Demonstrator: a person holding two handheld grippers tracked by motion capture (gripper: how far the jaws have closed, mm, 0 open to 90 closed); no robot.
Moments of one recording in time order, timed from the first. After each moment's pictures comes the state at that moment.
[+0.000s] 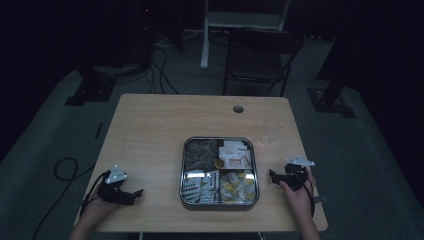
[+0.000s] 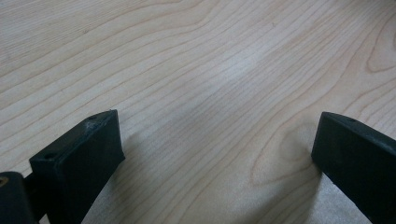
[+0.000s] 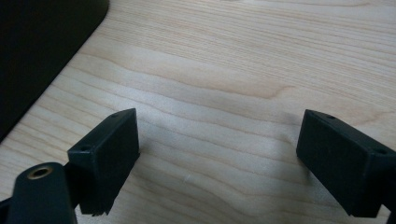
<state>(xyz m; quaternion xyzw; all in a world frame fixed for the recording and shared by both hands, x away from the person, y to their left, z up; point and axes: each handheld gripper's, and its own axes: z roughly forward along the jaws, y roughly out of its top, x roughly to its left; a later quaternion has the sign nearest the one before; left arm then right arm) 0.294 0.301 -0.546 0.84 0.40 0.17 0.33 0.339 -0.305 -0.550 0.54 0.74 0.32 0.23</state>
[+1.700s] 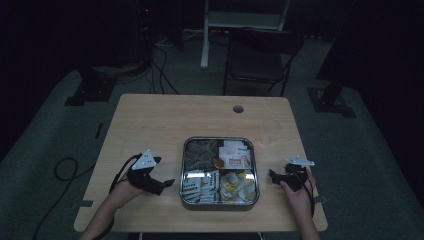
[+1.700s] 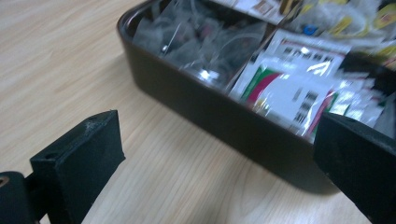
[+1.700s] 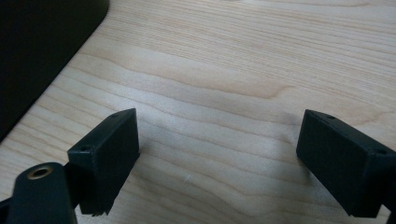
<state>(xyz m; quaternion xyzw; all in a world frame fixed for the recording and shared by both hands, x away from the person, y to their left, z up) 0.316 0.207 -0.479 0.85 0.27 0.13 0.43 0.339 -0.304 -0.550 0.54 0.74 0.32 0.23</state>
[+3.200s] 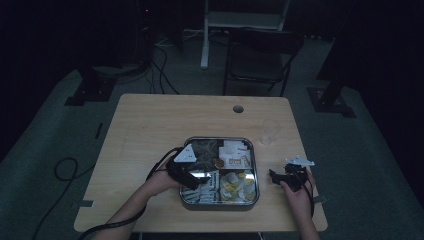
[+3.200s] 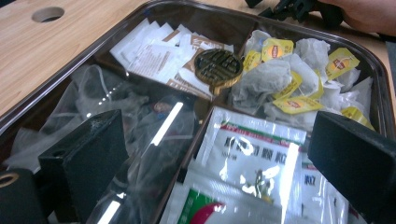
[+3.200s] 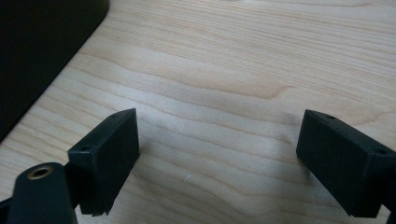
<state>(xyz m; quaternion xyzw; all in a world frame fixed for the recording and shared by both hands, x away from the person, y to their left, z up) 0.342 0.098 -0.471 0.88 0.18 0.09 0.44 0.339 -0.305 -0.550 0.54 0.74 0.32 0.23</state>
